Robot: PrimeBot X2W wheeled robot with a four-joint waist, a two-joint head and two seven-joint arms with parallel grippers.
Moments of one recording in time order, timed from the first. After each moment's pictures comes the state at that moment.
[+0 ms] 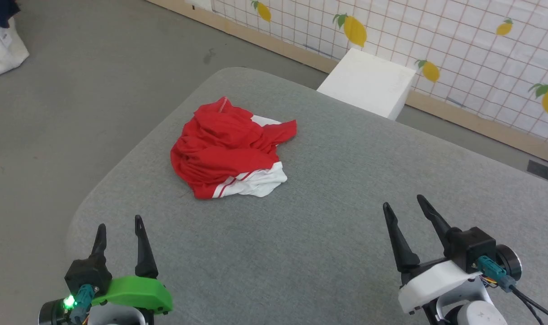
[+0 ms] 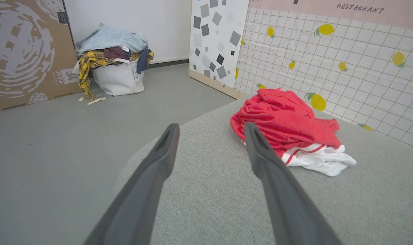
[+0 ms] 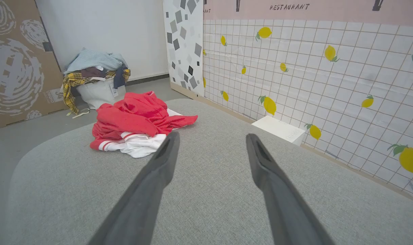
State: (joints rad) left arm 0.01 0.09 -0.01 0.13 -0.21 0.15 -0.24; right arm -0.04 -0.05 0.09 0.13 0.07 0.13 -0.15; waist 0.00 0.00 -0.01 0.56
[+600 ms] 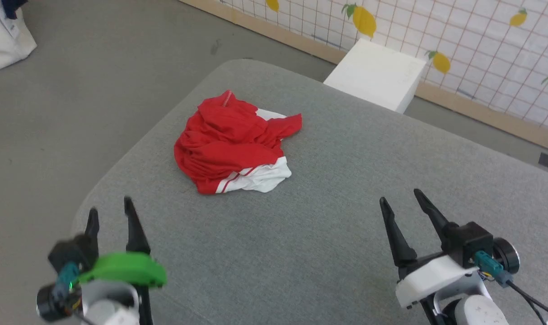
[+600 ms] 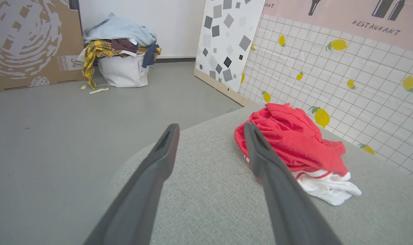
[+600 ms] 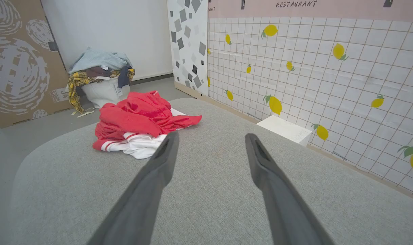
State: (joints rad) left arm -0.06 0.09 0.03 0.16 -0.31 0.15 -0.24; right arm -0.06 -0.05 0.11 0.13 0.06 0.13 -0.15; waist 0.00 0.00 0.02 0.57
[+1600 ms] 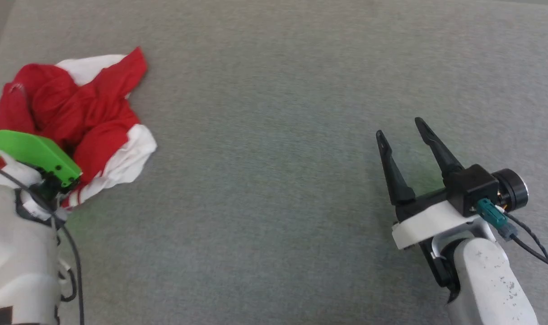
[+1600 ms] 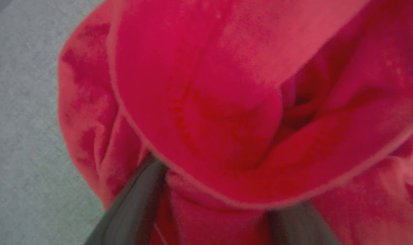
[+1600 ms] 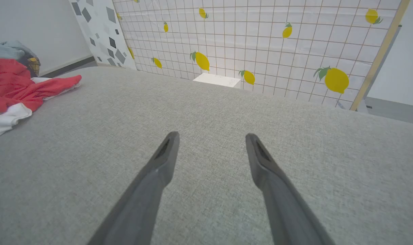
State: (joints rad) left arm -0.65 0.31 0.15 0.69 -0.58 0.18 0.50; right arm -0.27 -0.06 0.13 0.10 -0.01 0.13 -0.16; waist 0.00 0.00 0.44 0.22
